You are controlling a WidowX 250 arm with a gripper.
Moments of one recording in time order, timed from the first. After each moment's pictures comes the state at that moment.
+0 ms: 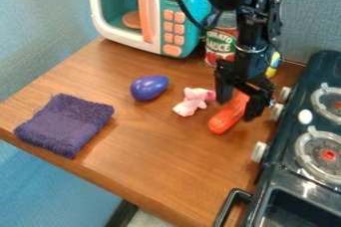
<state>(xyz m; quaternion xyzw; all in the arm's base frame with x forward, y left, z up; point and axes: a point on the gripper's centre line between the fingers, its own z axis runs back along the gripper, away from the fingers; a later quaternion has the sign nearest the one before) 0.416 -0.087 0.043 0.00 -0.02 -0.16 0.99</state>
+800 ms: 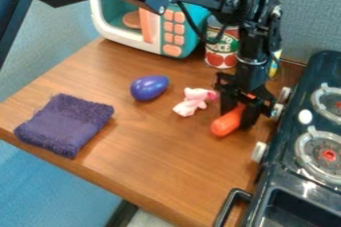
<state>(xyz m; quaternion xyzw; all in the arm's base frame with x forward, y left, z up) 0.415 -0.093 0.021 -0.01 0.02 -0.13 0.99</state>
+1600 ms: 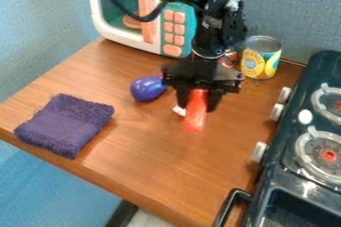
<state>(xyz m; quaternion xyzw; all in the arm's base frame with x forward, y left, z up) 0.352 -0.045 0.076 0.05 -0.14 0.24 0.96</state>
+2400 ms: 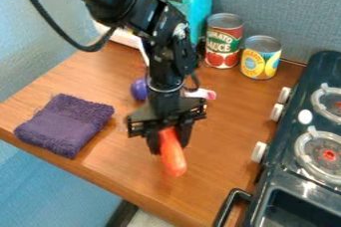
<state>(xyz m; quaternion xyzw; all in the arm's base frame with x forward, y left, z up) 0.294 -0.031 0.043 -0.02 -0.06 0.43 0.90</state>
